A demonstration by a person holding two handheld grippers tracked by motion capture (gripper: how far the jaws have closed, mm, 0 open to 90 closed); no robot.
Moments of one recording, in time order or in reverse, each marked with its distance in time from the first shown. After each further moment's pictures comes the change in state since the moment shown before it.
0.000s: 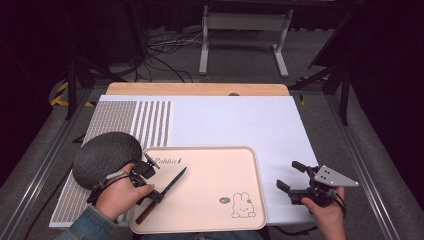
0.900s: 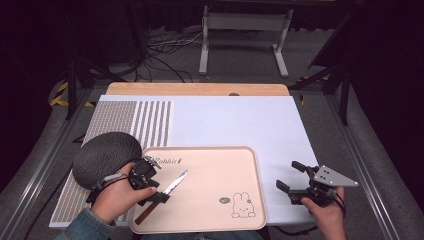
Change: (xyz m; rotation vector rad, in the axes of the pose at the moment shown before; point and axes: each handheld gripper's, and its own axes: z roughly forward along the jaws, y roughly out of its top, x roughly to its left) left arm -0.019 -0.001 -0.010 -0.160 0.074 0.227; right arm 0.000 -0.001 0.001 0.000 -0.002 -0.003
